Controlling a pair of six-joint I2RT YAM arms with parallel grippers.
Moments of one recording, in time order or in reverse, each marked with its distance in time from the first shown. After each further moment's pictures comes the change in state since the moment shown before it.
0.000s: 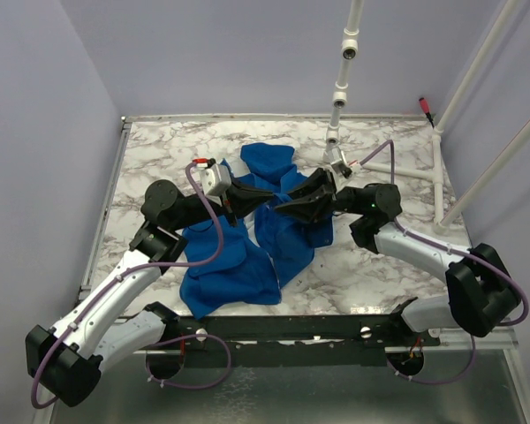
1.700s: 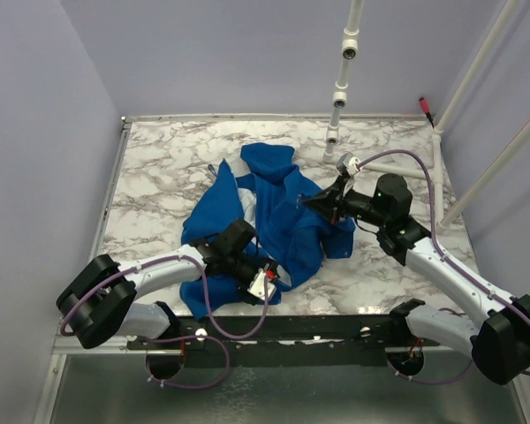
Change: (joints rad) left arm -0.277 0.360 -0.217 -0.624 0.138 1.287; right arm -0.132 -0.299 -0.040 -0.981 0.347 -0.508
